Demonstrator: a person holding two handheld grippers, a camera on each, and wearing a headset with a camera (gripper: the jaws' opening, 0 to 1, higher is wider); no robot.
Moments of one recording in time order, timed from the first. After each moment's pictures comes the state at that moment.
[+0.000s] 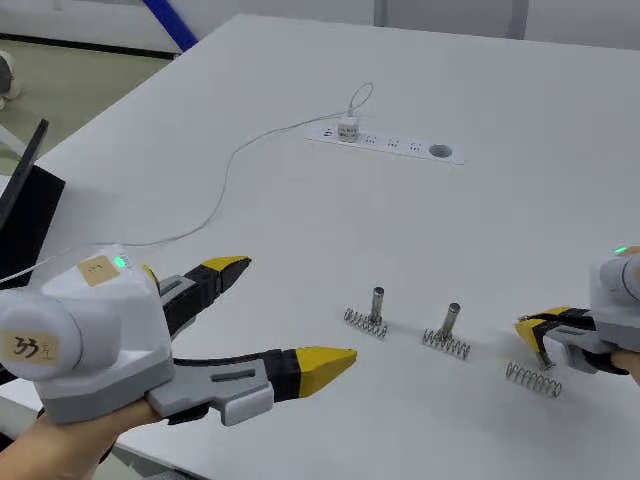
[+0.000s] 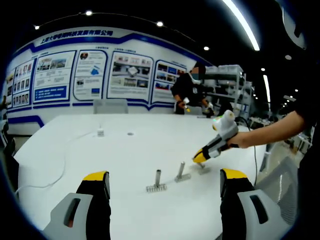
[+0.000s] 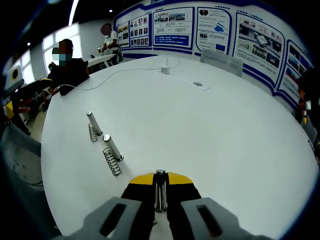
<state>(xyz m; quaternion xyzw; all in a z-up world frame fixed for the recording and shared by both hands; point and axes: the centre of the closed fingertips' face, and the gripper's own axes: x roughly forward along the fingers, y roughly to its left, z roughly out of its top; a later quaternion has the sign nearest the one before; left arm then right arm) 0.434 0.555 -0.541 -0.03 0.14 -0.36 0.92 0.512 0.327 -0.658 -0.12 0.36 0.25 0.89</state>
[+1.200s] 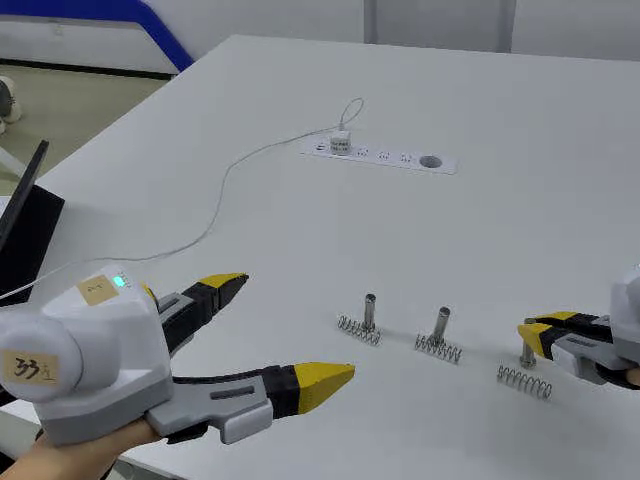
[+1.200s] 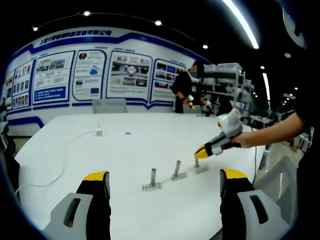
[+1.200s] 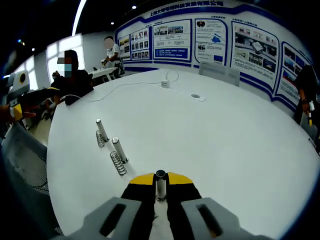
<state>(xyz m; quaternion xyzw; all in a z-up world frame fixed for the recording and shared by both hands) 0.423 0.548 -0.539 -0.02 0.14 -0.36 0.92 0.498 0.320 -0.644 -0.09 0.30 0.26 0.91</state>
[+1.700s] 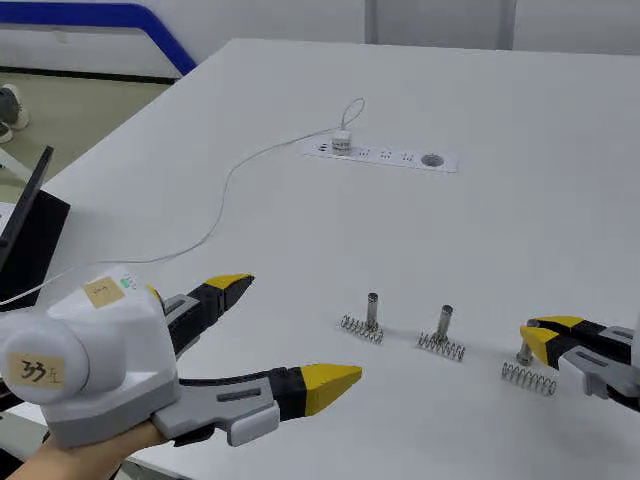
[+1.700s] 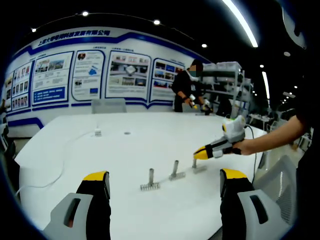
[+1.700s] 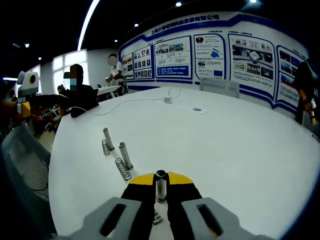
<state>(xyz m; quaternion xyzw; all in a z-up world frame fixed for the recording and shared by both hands) 0.420 0.544 -0.539 -0.01 0.14 -0.36 0.92 0.497 0.321 -0.641 -0.05 0.22 0.28 0.93</state>
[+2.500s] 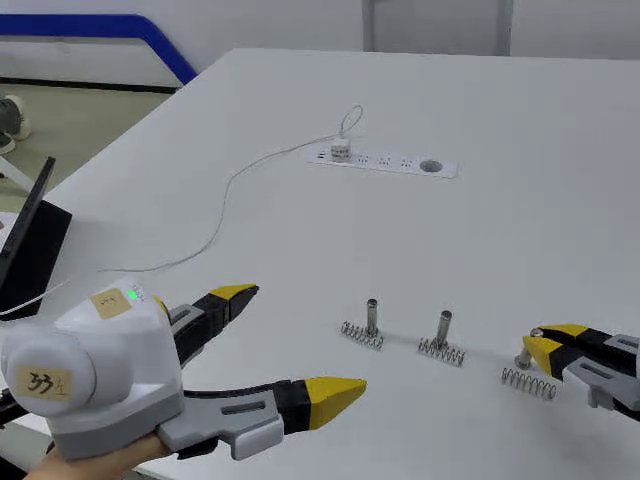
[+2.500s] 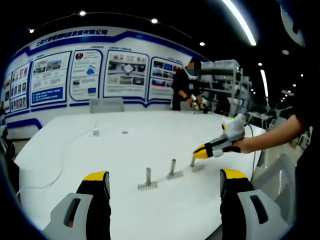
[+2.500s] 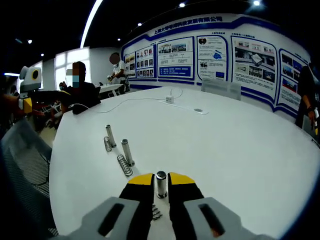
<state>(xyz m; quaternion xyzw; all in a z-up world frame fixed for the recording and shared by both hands) 0.416 0.539 -0.539 -0.01 0.15 -0.37 0.92 0.489 0.320 -0.636 -0.06 0.22 0.29 0.93</state>
